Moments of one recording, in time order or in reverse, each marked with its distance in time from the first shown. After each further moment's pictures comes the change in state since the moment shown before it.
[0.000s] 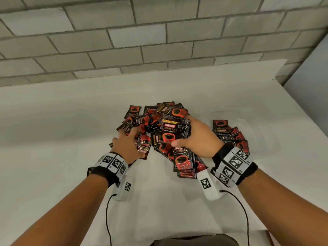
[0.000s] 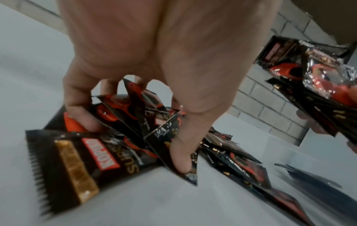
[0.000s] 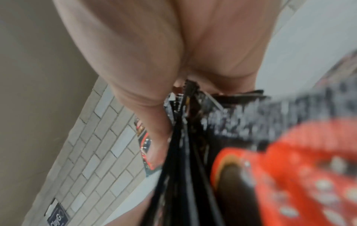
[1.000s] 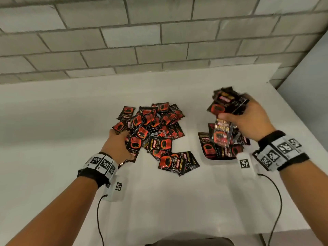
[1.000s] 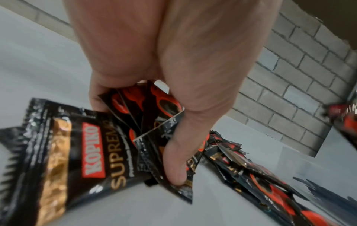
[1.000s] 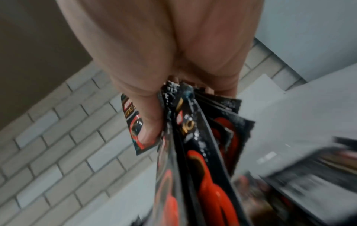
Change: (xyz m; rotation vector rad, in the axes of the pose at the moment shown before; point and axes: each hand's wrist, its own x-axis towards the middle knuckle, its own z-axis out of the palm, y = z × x) left_hand 0.004 -0.003 -0.007 -0.078 0.012 0.017; right_hand -0.014 0.051 -0.127 -0.029 0.433 0.117
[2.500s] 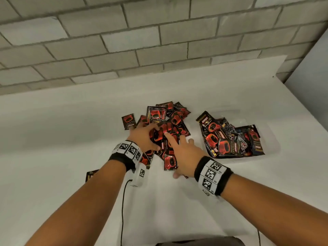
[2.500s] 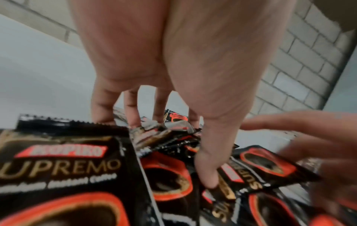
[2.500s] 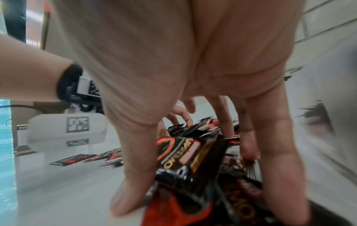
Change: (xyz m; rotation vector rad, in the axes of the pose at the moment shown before) left_hand 0.025 0.066 -0.001 0.142 -0.067 0.225; right_hand -0.065 -0.025 0.159 -0.771 -0.668 -0.220
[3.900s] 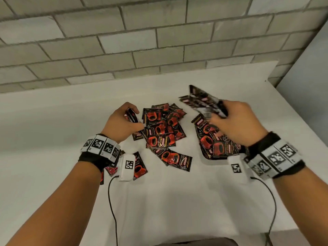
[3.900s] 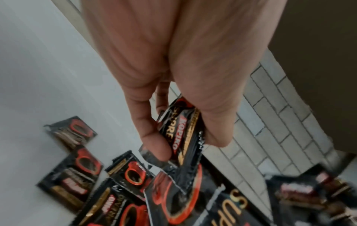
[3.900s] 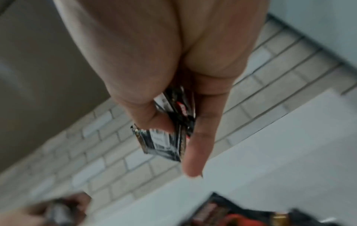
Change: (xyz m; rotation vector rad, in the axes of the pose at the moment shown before) left_hand -0.026 -0.012 -0.061 -0.727 0.348 0.027; right_hand -0.069 0.087 -0.110 0.576 0.628 0.055
